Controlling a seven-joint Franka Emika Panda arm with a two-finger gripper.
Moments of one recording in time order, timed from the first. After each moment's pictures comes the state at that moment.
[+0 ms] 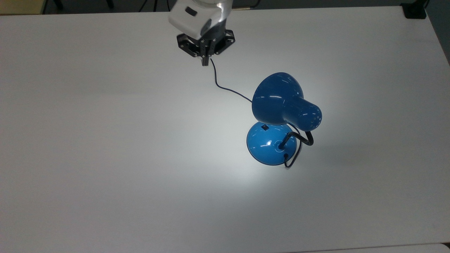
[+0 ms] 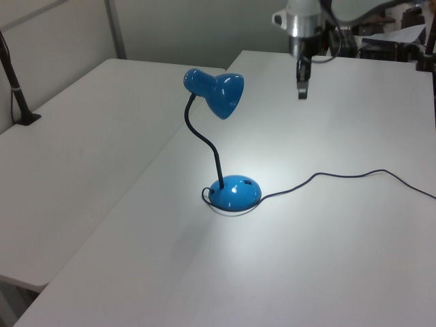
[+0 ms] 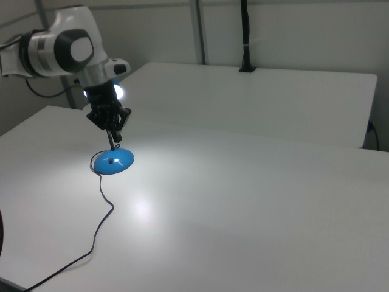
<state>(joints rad) 0.04 0.14 0.13 -1.70 -0.13 1.83 -0.04</state>
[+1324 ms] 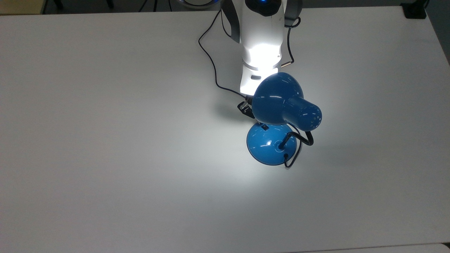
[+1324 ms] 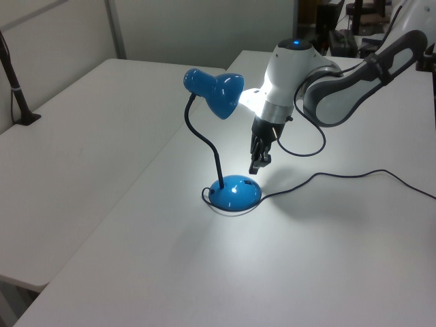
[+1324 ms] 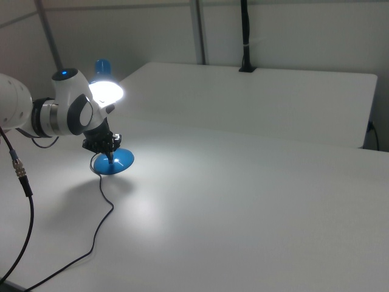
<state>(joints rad) 0.11 0.39 0.22 -1.84 -0.13 2.51 -0.16</state>
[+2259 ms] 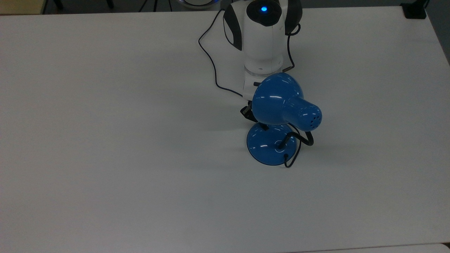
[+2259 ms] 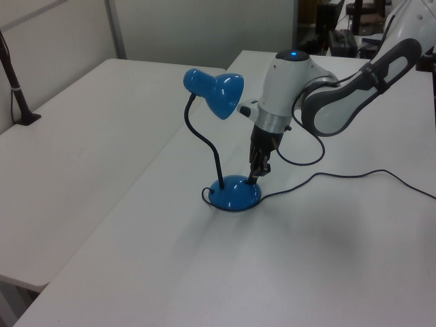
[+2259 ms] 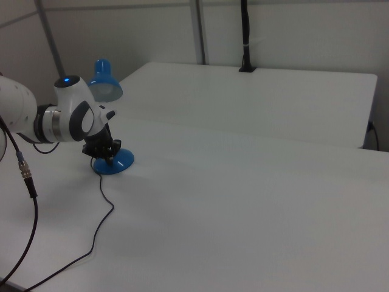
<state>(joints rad) 0.11 0.43 0.23 -1.84 -0.13 2.53 -0.17</state>
